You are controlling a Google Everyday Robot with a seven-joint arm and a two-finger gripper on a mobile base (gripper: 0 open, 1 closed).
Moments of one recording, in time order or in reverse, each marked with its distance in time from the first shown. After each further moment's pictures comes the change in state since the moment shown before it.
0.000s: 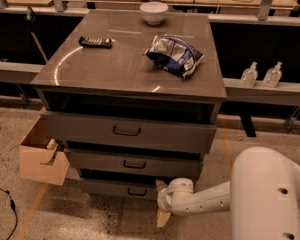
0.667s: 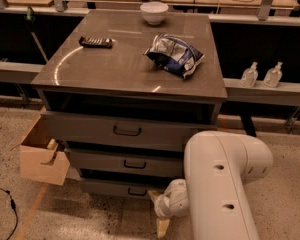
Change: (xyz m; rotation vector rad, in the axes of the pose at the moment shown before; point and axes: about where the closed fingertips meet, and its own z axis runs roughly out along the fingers) arm -0.005 0.049 0.022 -0.178 -0.075 -0.170
